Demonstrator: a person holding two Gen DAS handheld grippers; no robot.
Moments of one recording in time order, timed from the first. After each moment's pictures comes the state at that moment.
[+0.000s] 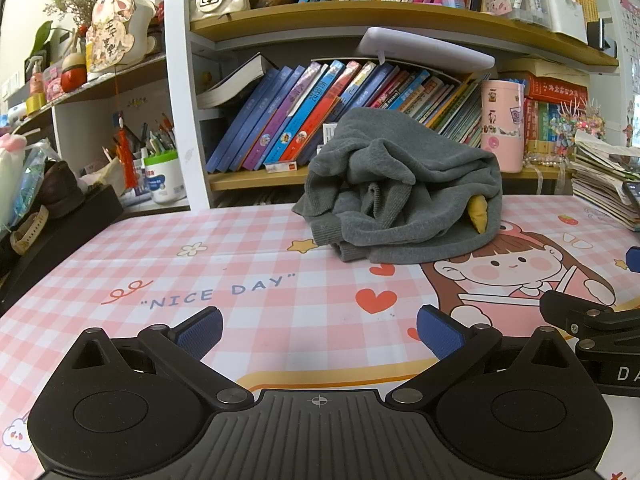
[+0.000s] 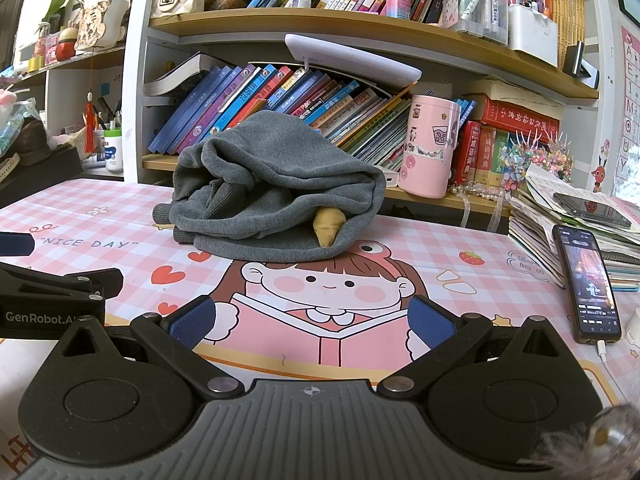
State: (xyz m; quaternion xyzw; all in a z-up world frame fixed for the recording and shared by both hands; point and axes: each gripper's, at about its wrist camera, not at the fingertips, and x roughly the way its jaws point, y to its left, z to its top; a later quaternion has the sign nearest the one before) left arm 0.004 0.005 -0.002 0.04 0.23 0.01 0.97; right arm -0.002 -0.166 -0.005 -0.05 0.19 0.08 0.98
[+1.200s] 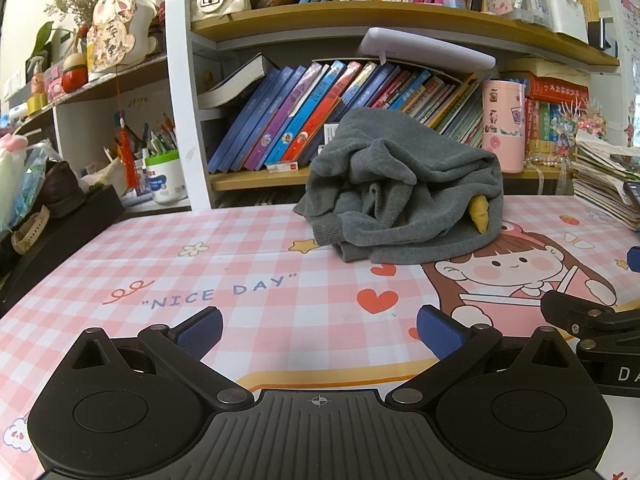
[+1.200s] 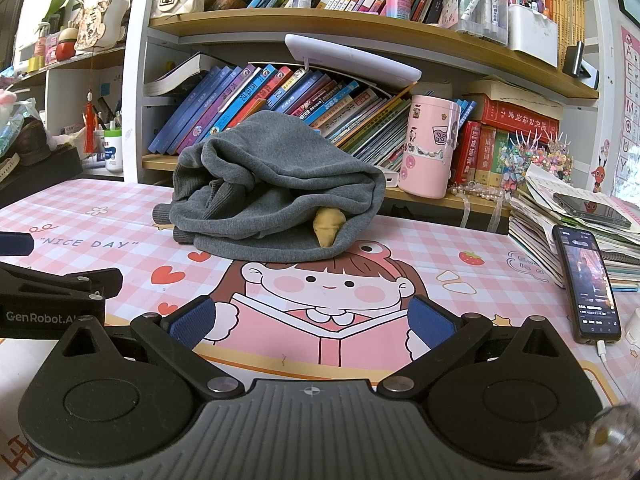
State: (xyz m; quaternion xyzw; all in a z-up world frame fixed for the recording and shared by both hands) left arm 0.005 0.005 -0.002 0.04 0.23 0.02 0.97; right arm -0.002 -0.166 -0.005 -0.06 0.19 0.08 0.98
